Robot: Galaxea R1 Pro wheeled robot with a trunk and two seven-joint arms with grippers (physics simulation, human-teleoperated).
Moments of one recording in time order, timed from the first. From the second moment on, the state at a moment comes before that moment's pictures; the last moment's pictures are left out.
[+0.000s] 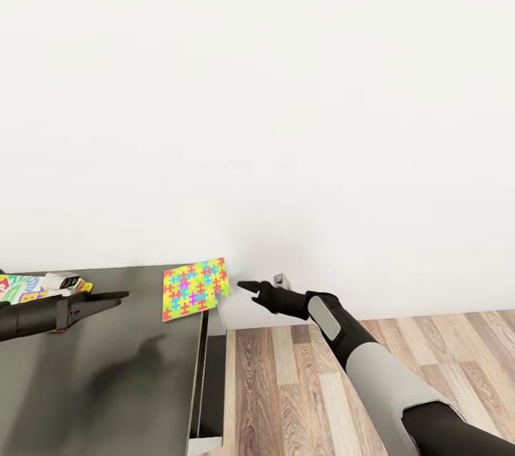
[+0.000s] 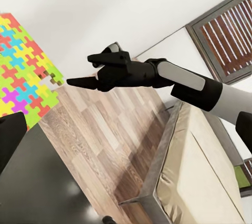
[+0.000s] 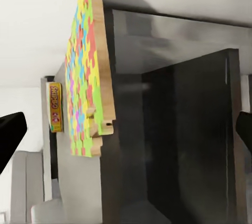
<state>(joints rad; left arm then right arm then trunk) -0.43 0.50 0.29 -1.33 0.25 0.89 -1.57 -0.83 0.13 0.15 -0.51 -0.70 0.64 0.59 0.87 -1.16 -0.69</state>
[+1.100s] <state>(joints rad) -0.43 0.50 0.29 -1.33 0.25 0.89 -1.57 -0.82 0.12 0.15 -0.60 -0.71 0.63 0.66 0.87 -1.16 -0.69</state>
